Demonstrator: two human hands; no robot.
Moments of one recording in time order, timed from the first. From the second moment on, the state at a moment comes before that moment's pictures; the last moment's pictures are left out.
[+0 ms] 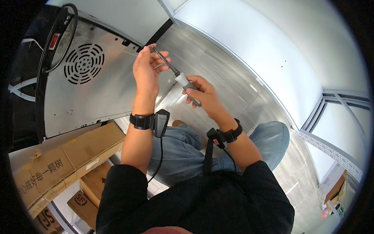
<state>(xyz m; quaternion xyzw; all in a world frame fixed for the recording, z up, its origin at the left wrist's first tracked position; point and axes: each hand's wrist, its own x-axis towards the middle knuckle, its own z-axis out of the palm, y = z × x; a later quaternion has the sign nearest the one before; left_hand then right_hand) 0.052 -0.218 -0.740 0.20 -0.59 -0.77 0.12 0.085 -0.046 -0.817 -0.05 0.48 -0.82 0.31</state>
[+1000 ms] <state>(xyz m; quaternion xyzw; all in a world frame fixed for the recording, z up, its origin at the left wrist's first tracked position) -0.126 0.071 -1.007 -0.05 -0.76 -0.60 -0.26 0.141 0.128 -0.967 0.40 0.33 -0.86 -0.04</state>
